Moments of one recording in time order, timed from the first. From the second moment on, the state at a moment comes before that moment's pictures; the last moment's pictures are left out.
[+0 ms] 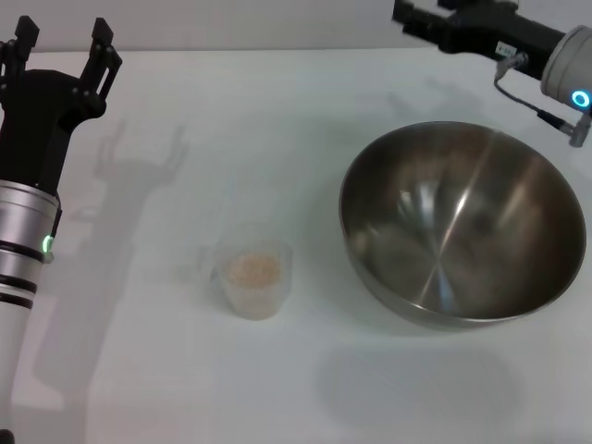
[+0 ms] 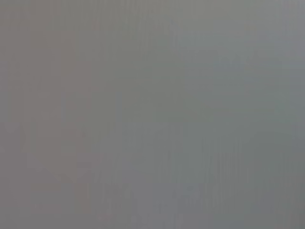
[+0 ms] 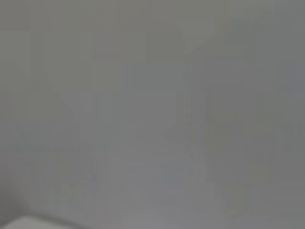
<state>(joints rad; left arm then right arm) -0.39 -2.08 -0.69 -0.43 2.13 1.32 0.01 0.43 2.02 -1.41 -0.88 -1.20 -0.69 1.55</state>
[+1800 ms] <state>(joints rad) -0.39 -2.08 -0.70 -0.43 2.13 1.32 0.01 0.84 1.87 -0.89 -1.04 -2.59 -1.68 2.13</state>
